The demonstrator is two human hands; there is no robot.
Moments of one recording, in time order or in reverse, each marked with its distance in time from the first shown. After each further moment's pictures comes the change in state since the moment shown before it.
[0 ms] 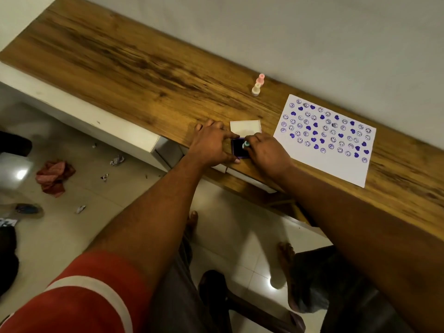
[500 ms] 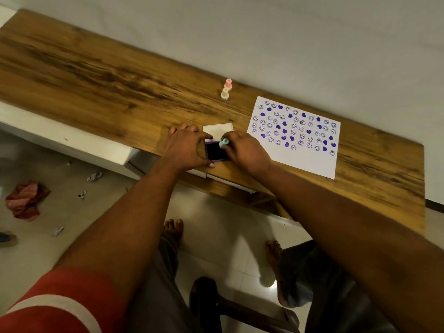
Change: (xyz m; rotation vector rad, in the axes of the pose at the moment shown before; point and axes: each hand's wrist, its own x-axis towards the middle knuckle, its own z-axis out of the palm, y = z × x) left_hand 0.007 0.010 -0.008 0.094 0.014 0.041; right_hand -0.011 0.011 -0.022 0.202 0.084 0.060
